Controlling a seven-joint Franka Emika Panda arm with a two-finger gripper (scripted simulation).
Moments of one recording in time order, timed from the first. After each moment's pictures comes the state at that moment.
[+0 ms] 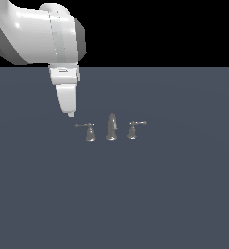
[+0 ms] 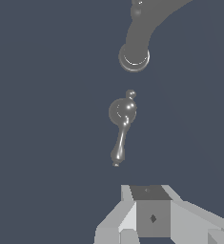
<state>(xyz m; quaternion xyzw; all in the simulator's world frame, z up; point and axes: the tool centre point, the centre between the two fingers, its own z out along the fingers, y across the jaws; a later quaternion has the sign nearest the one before) 0.021 0.155 0.135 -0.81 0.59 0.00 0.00</state>
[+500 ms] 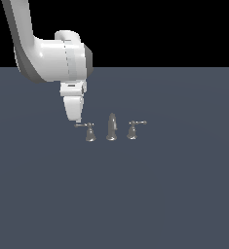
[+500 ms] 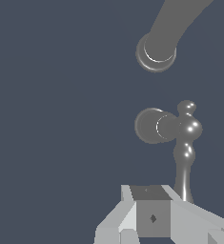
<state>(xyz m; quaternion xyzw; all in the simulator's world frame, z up) 0.065 0.144 0.091 -0.76 0.65 0.00 0.00</state>
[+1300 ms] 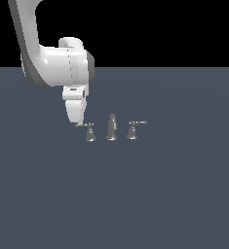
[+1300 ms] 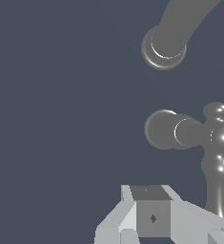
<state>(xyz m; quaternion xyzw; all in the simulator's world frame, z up) 0.076 0.139 0.076 -0.74 0.67 0.00 0.00</state>
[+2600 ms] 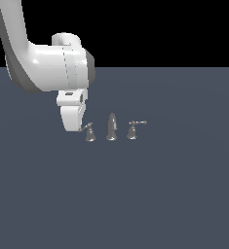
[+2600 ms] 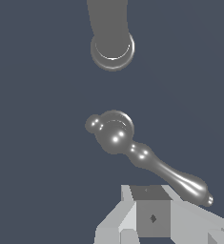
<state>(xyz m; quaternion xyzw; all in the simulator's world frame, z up) 0.021 0.134 0.077 -0.73 0.68 -0.01 0.01</state>
